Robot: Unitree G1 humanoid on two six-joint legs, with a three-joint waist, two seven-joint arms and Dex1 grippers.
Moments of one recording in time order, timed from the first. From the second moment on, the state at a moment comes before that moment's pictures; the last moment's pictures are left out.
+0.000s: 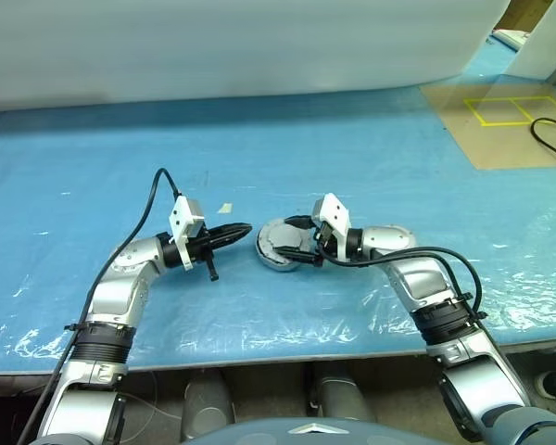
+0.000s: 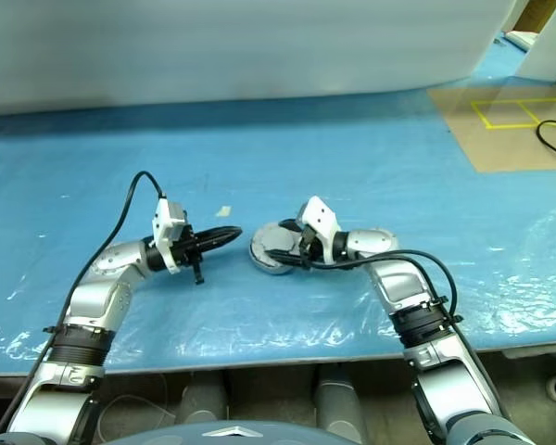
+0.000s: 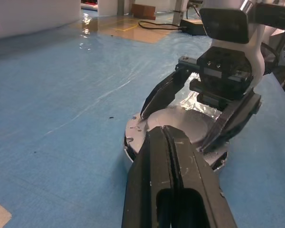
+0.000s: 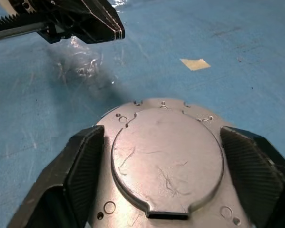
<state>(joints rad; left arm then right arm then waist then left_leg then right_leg) -0.33 0.39 0.01 0.13 -0.37 0.12 -1.11 -0.48 -0.39 0.25 0.10 0.18 0.32 0.96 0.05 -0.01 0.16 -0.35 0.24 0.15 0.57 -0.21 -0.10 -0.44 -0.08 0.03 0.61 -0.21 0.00</state>
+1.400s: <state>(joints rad) -0.30 0.41 0.03 0.16 -0.37 0.10 -1.05 -0.51 -0.34 0.31 0.02 0.11 0.50 0.85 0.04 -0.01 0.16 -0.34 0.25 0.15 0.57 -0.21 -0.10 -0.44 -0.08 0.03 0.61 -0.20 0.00</state>
